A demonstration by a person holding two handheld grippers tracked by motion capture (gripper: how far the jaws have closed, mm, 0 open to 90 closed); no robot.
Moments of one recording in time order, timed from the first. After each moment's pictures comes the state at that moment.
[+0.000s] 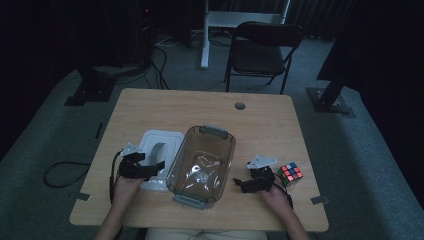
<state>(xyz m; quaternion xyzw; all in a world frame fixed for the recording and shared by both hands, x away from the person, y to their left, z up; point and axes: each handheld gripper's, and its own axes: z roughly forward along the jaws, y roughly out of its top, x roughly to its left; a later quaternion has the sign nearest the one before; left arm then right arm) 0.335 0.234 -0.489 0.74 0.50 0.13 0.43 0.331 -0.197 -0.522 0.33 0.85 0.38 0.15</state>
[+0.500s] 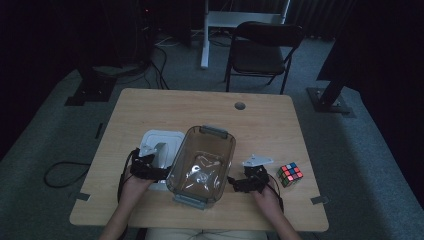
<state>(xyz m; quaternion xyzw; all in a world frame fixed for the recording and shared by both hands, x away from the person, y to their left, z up) 0.335 0.197 -0.485 0.79 0.46 0.16 0.38 0.320 -0.172 -0.509 0.38 0.82 0.39 0.14</state>
